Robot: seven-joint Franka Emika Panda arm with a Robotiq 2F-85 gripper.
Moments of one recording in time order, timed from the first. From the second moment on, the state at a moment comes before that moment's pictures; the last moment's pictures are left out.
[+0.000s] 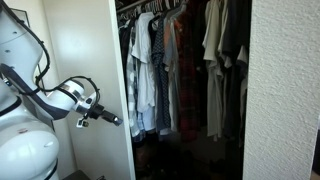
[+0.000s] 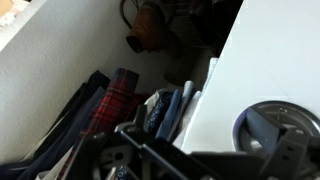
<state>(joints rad) 0.03 -0.38 0.76 -2.79 -0.96 2.25 1.72</state>
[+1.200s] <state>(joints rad) 0.28 -0.37 0.38 -2.79 -0.93 2.11 1.50</state>
